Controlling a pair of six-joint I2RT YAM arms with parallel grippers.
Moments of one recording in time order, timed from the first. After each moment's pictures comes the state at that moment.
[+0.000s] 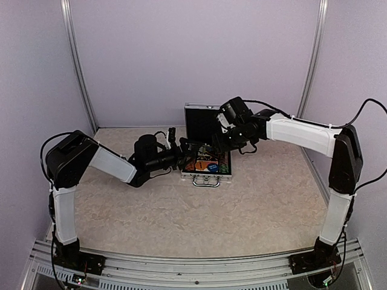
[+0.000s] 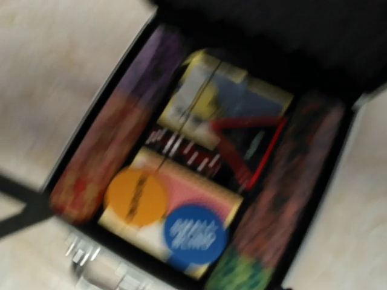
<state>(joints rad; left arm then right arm) -0.66 2.06 1.06 0.96 0.44 -1.07 0.70 1.89 1.65 -0.58 0.13 0.25</state>
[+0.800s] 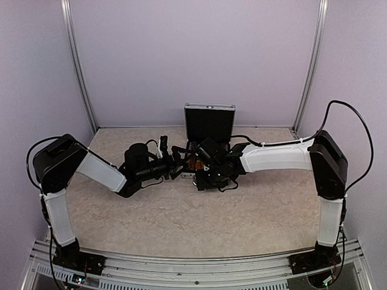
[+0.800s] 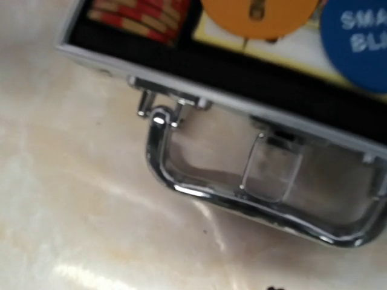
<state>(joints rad) -0.68 1.93 0.84 1.01 0.39 -1.09 0.93 1.98 1.44 -0.48 0.16 0.66</state>
